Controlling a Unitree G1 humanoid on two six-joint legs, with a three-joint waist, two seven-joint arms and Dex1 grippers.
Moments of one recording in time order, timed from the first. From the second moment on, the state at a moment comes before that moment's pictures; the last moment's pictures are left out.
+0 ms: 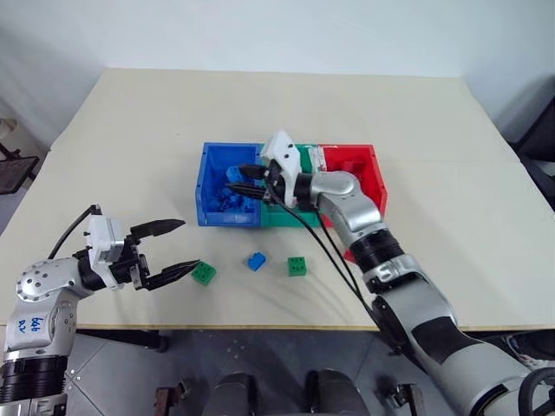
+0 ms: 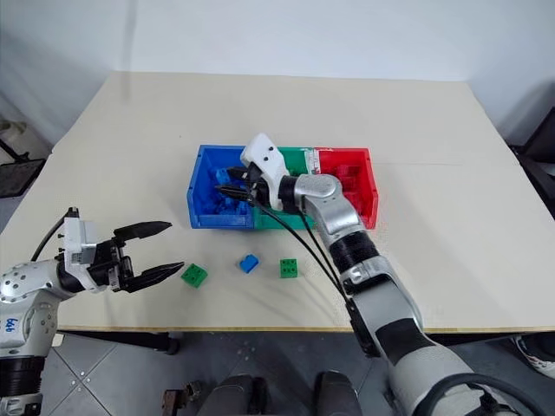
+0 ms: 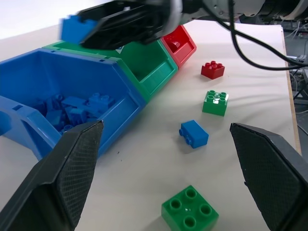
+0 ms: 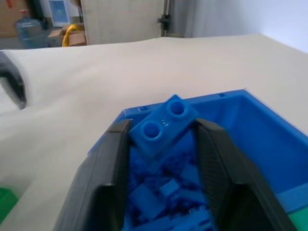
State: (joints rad) left arm -0.13 0.70 0.31 0.01 -0.55 0.06 -1.17; right arm -1.14 -0.04 0.19 0.85 0.16 0.00 0.82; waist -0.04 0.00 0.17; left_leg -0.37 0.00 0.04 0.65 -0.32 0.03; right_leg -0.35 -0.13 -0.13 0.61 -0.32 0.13
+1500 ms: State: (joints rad) left arm -0.16 0.66 0.35 0.24 -0.67 -0.06 -1.50; right arm -0.18 -0.84 -0.18 0.05 0.39 0.22 1.19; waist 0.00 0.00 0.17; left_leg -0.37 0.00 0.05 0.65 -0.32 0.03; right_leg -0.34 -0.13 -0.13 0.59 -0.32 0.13
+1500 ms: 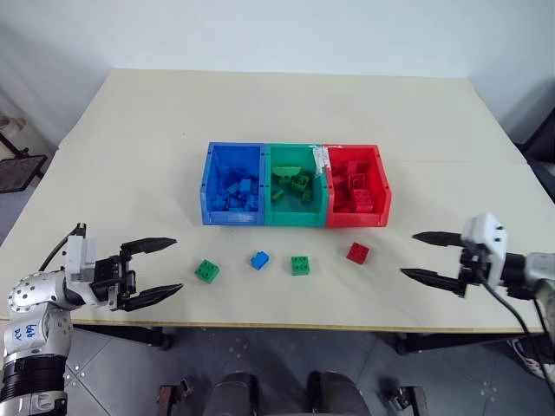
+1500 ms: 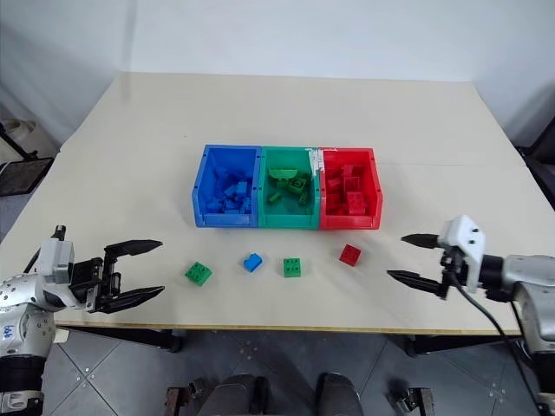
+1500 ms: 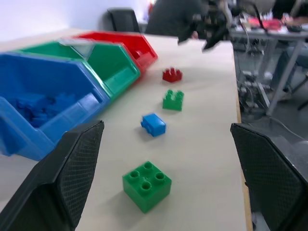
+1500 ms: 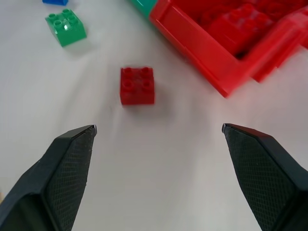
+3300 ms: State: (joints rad) left arm -0.39 0.66 0.05 0.45 -0.65 -0.17 -1.50; right arm -0.94 -0.52 0.03 0.75 0.18 0.10 0.98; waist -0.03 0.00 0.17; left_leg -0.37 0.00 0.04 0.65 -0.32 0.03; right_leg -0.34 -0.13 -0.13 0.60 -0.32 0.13
